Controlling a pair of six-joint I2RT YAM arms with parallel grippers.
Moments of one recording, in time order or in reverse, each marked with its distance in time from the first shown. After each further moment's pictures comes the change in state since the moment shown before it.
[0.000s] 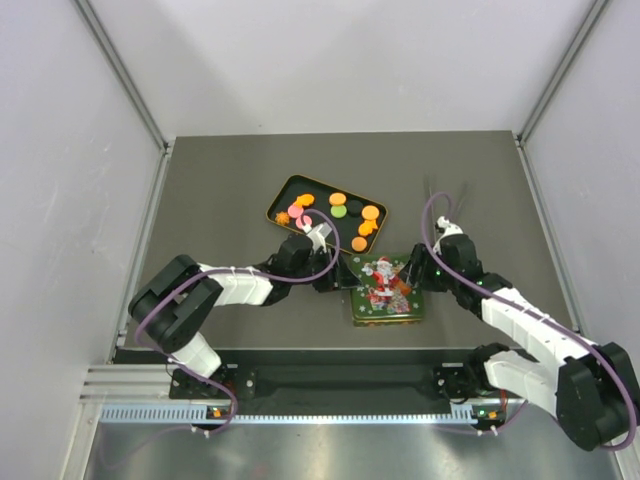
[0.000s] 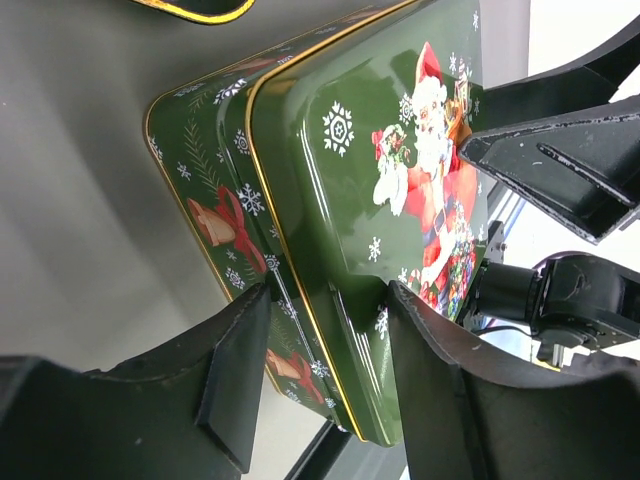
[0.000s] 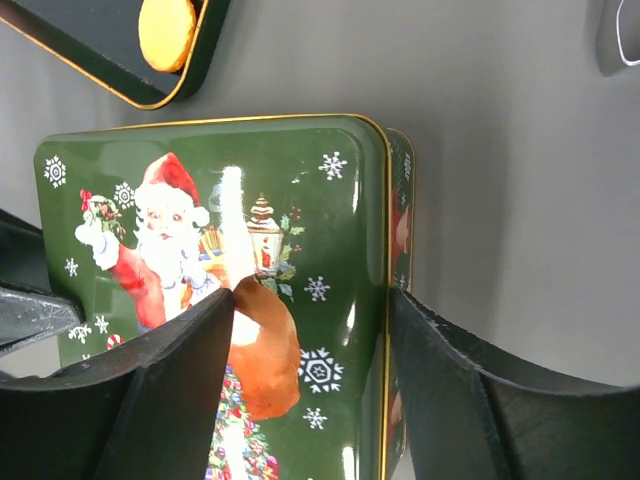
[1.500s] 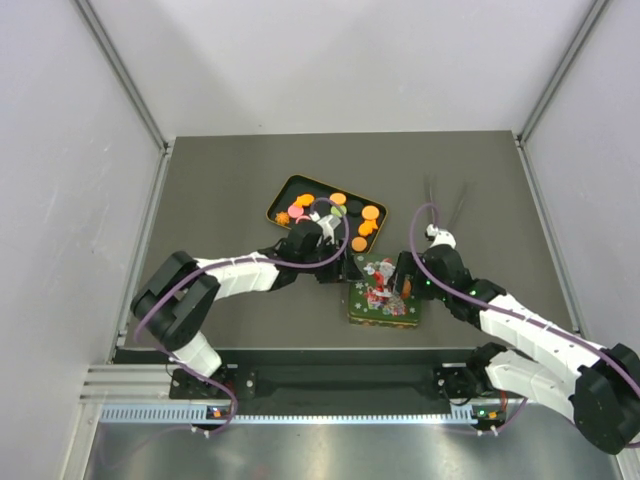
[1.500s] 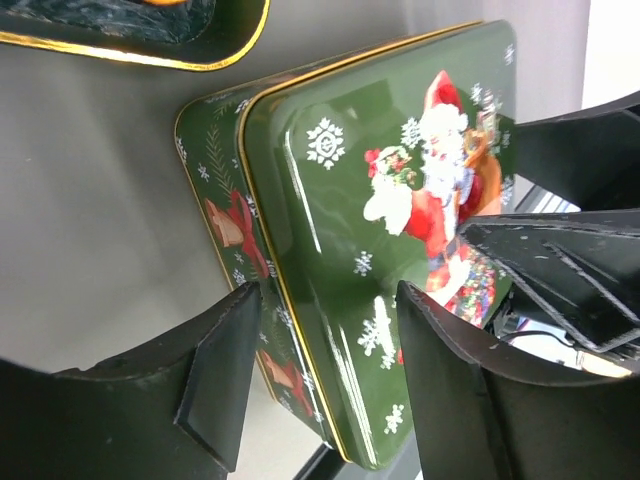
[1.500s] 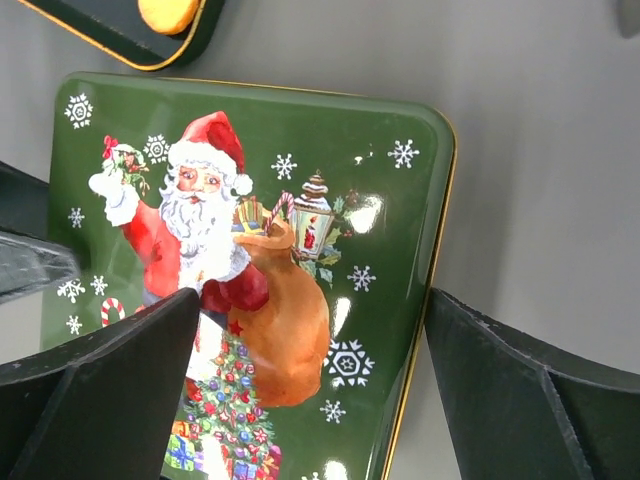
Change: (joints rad) left arm 0.003 0.027 0.177 -0.270 -0.020 0.122; right arm 0.199 -0.051 0.001 -0.071 0.223 0.059
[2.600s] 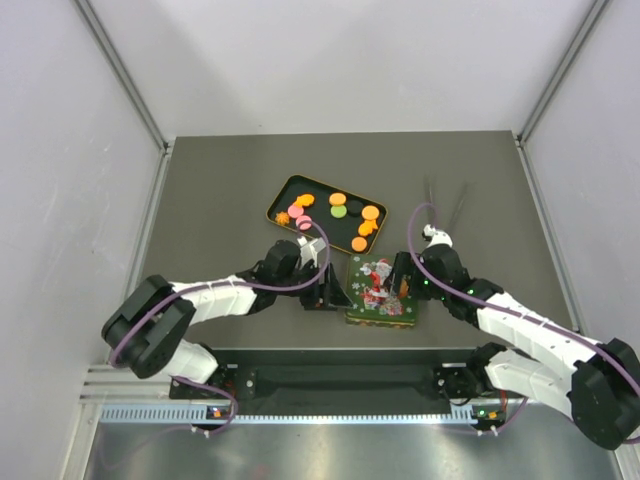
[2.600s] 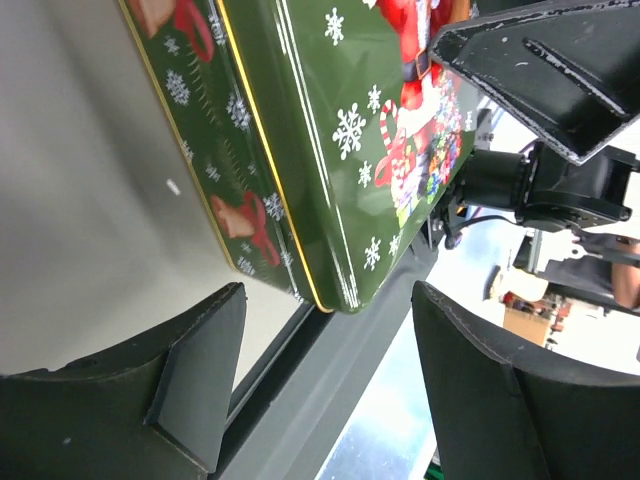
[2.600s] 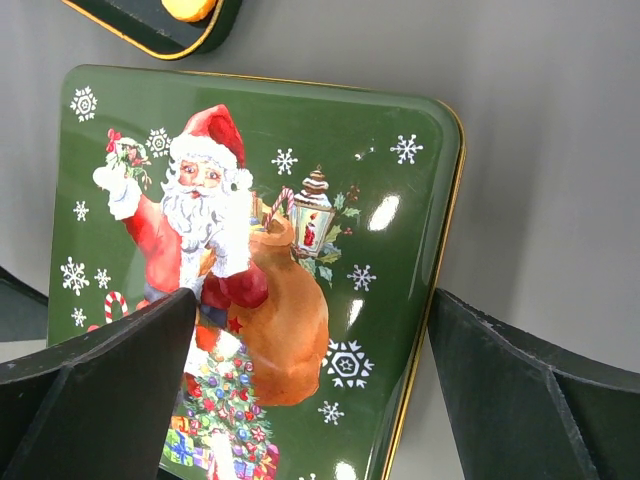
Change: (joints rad) left arm 0.024 -0.219 -0.264 0.050 0.204 -0.071; right arm 0.000 0.028 -0.004 0.035 -0.051 0.012
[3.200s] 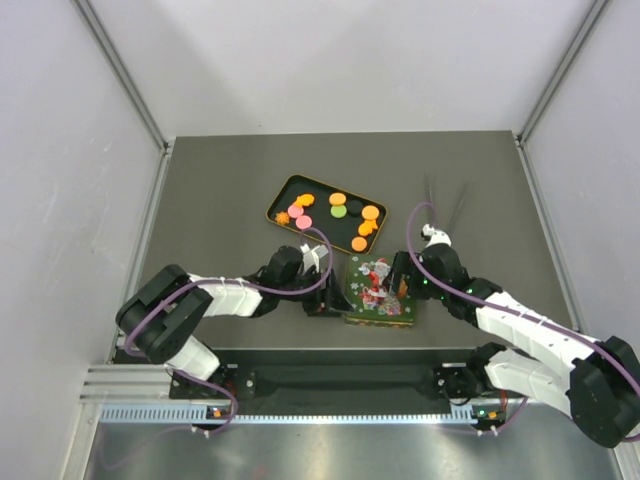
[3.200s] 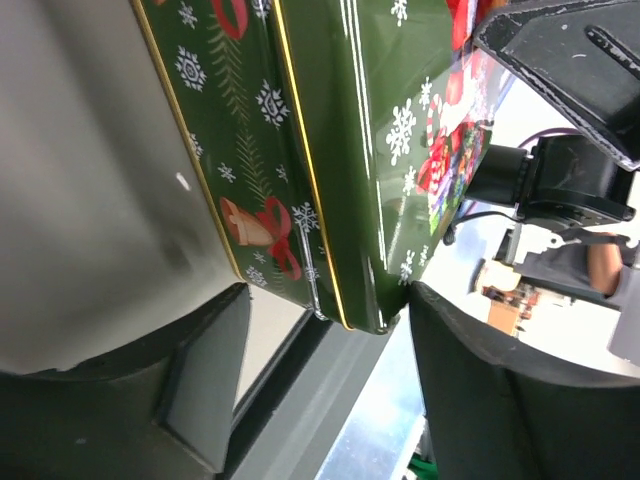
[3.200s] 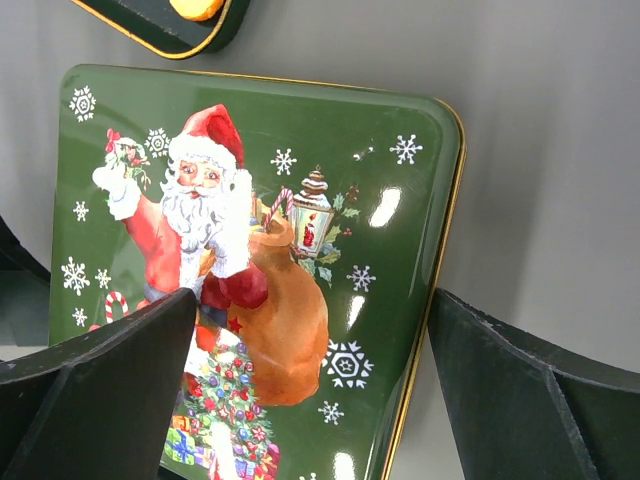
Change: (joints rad) left arm -0.013 0.103 -0.048 0.163 0.038 -0.069; right arm 0.000 0.012 0.000 0.017 -0.013 0.000
